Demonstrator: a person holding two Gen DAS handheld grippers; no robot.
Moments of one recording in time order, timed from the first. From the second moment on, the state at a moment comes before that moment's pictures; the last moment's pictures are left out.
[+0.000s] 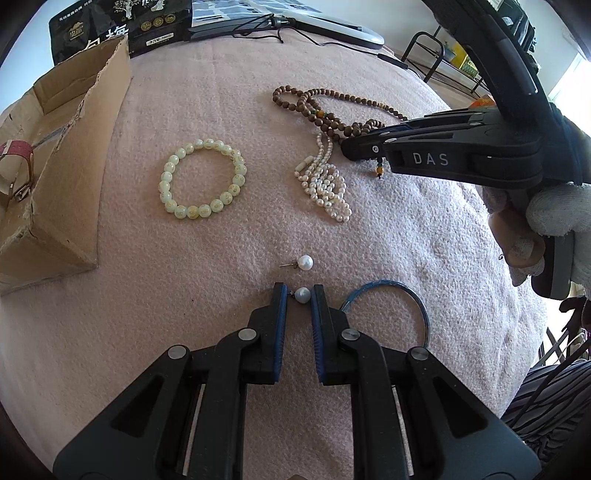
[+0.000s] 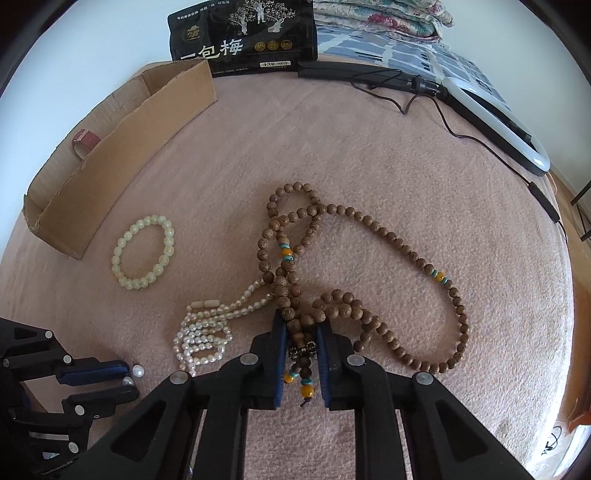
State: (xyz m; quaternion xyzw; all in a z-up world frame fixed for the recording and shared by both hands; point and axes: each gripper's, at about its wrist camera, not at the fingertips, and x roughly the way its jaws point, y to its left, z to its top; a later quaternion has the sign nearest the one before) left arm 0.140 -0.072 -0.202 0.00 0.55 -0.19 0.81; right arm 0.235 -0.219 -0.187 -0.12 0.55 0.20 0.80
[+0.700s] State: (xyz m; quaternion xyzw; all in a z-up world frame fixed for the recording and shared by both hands) left arm 0.124 -0.058 -0.166 -0.01 0.53 -0.19 0.83; right arm 0.216 -0.236 -0.123 -0.08 0.50 0.18 0.84
